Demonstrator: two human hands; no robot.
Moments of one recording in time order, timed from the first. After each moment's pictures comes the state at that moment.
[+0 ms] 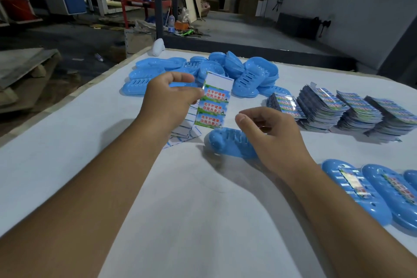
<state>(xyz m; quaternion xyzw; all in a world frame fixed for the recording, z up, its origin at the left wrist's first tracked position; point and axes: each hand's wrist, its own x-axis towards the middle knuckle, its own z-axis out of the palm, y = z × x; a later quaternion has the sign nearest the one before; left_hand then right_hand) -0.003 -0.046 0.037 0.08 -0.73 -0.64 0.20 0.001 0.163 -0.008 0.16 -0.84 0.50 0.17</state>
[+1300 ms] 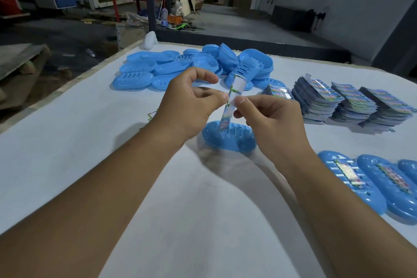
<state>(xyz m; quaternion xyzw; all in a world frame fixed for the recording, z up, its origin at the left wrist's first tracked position) 0.017 -0.010 0.032 -0.04 -0.77 -0.62 0.15 0.015 0.154 0.013 0.13 -0.77 0.60 0.17</state>
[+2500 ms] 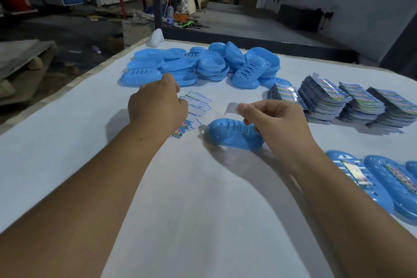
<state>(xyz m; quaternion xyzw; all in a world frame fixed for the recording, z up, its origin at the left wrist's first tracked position) -0.005 -0.058 0.013 0.12 -0.95 -0.17 0.23 0.012 0.155 0.009 0.05 -0.78 0.62 0.09</state>
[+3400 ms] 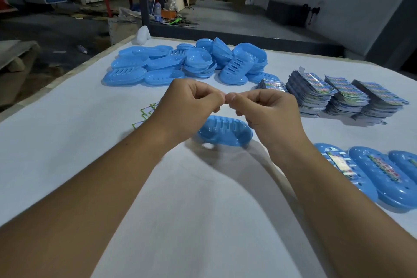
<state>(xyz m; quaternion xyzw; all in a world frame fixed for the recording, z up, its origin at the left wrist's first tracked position) 0.022 -0.007 0.027 -0.08 -0.81 -0.56 0.13 0.014 0.159 0.016 0.08 -0.73 0.66 0.13</state>
